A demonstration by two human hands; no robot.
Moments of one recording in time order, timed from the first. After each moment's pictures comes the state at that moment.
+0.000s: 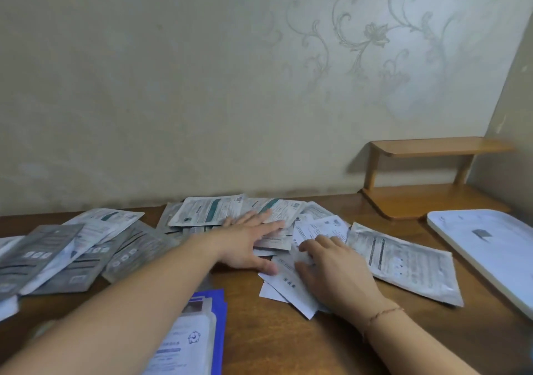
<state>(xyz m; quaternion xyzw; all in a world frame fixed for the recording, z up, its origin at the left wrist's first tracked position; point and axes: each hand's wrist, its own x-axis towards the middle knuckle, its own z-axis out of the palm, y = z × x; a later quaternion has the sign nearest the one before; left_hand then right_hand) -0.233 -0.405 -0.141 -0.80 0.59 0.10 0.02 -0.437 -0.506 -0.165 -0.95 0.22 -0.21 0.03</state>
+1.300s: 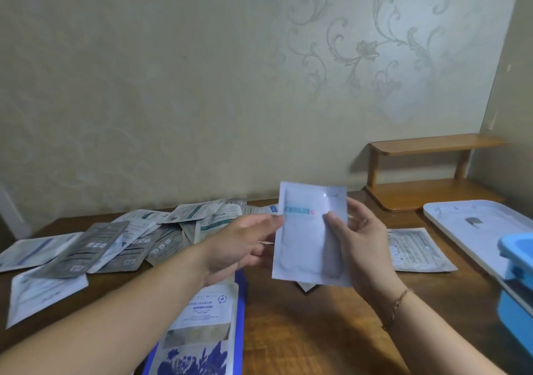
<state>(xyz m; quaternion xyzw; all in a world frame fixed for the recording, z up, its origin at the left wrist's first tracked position) -0.343 -0.313 -0.077 -0.64 0.37 0.42 -0.52 -0.484 -0.460 -0.112 -0.60 0.22 -0.43 0.64</state>
